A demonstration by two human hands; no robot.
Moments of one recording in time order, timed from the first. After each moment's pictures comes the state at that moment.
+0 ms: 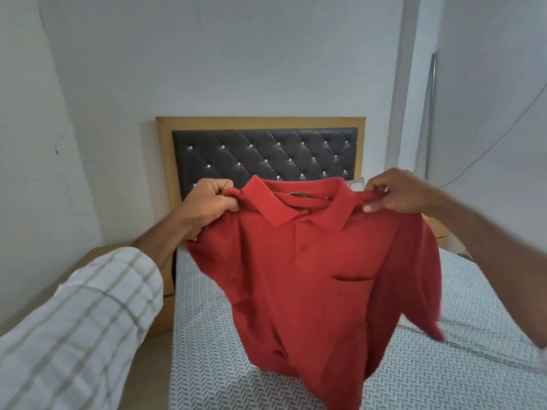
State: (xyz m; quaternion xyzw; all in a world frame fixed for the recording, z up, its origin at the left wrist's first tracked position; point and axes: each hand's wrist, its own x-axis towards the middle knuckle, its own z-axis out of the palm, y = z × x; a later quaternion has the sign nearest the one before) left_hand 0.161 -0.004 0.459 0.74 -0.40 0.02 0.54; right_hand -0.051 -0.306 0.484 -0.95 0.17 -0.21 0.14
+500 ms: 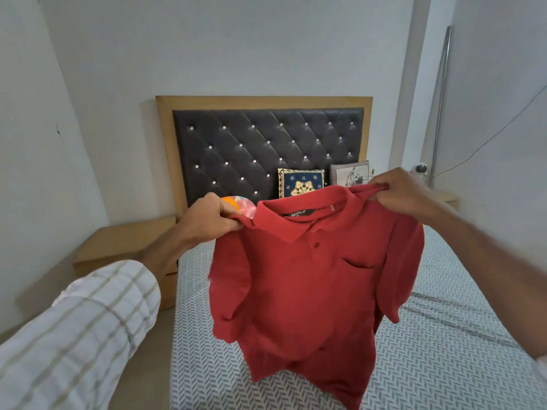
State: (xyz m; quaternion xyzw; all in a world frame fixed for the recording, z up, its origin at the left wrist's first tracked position) left_hand 0.152 -0.003 0.395 0.84 -0.42 0.05 0.34; right_hand -0.057 -0.316 0.429 -0.92 0.20 -0.30 0.18
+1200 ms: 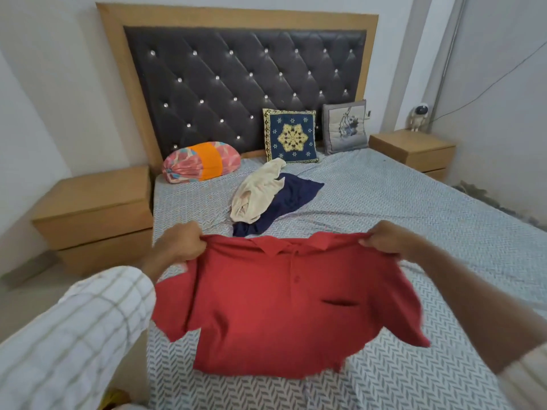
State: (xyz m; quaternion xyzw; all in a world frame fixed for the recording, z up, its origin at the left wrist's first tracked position) left_hand 0.237 -0.046 0.234 0.97 -0.23 -0.07 0.05; right_hand -0.019 -0.395 0.239 -0.88 0.38 0.04 0.28
